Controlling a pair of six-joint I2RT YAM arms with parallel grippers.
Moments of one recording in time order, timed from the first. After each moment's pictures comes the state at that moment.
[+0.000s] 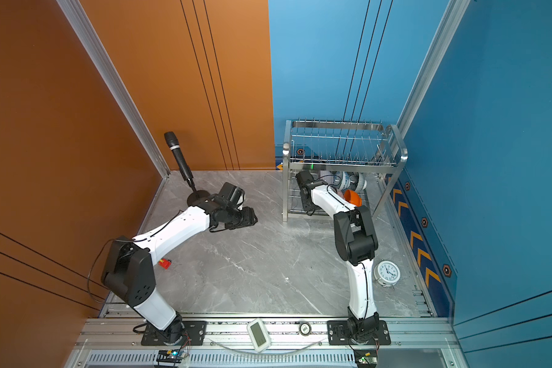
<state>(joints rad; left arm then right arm) -0.51 1.67 1.31 -0.64 0.13 -0.62 0.33 2.12 1.70 -0.78 0.42 0.15</state>
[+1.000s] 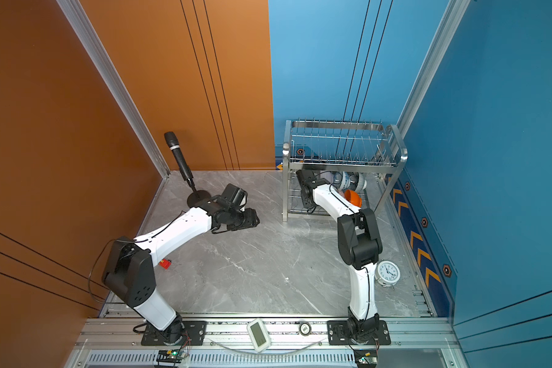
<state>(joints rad) -0.54 1.67 1.31 -0.64 0.11 -0.63 0.34 2.05 1.67 -0.73 0.41 0.10</state>
